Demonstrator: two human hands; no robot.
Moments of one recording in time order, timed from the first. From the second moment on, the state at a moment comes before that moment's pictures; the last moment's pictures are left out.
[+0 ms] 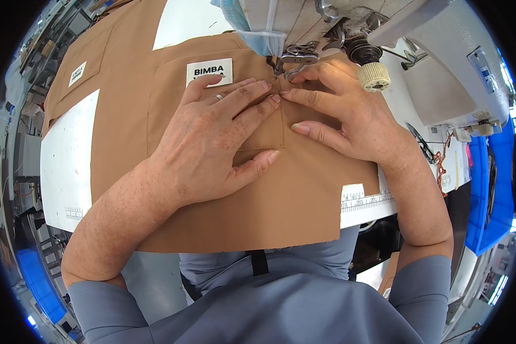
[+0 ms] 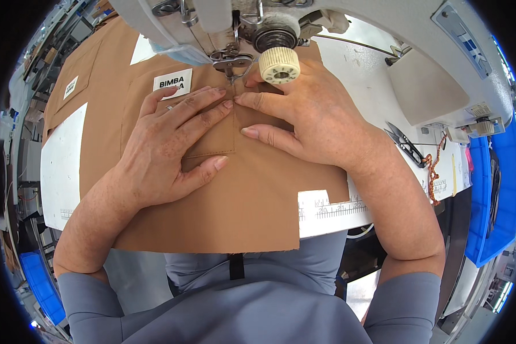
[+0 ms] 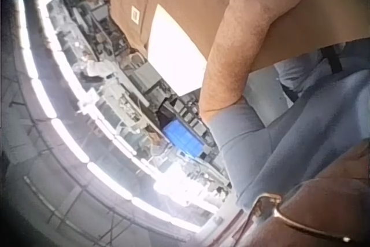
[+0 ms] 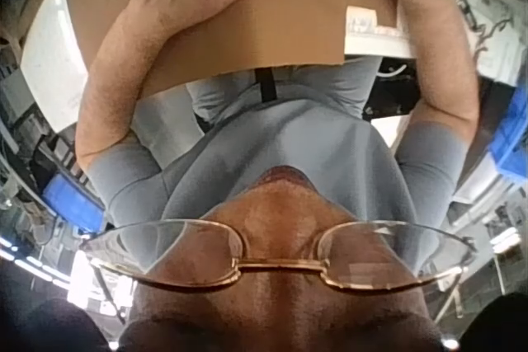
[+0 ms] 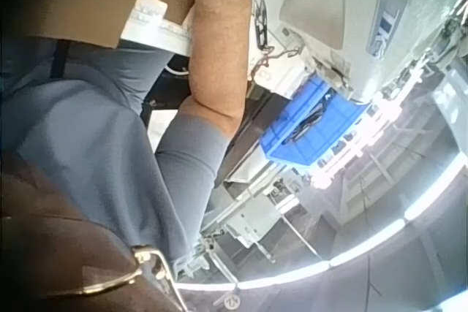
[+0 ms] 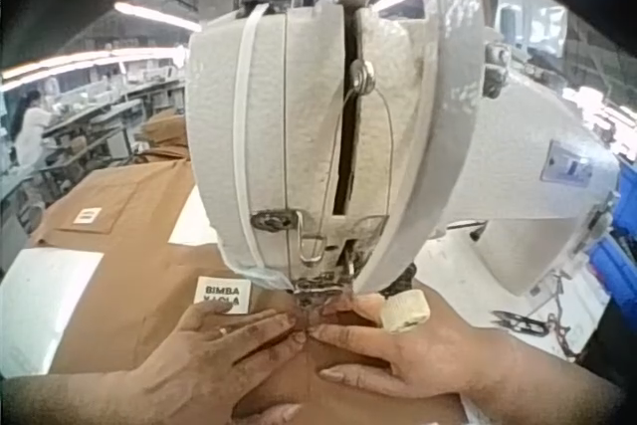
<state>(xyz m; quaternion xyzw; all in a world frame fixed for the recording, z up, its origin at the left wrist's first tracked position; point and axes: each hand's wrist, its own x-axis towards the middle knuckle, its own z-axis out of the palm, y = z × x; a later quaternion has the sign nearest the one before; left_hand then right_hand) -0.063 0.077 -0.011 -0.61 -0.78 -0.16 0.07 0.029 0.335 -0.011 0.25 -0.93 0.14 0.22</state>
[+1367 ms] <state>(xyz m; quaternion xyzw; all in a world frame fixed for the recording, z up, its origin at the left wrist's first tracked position) -0.078 0.079 0.002 -0.63 -0.77 -0.12 0.05 0.030 0.333 -0.011 0.21 -0.95 0.15 0.19</state>
